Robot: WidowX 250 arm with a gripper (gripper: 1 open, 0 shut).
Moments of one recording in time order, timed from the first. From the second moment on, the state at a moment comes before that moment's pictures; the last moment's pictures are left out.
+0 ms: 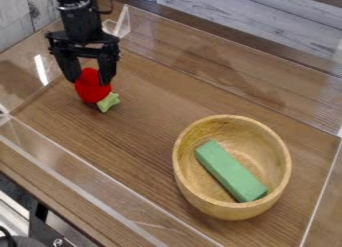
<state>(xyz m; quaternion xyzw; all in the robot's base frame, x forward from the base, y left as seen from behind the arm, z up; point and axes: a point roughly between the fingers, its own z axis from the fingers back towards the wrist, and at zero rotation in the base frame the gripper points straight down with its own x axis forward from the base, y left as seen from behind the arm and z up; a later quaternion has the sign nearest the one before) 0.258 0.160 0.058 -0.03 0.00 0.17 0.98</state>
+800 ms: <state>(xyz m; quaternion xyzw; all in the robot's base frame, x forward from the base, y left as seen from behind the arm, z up) 0.272 0.177 0.047 -0.03 -0.02 0.20 0.98</state>
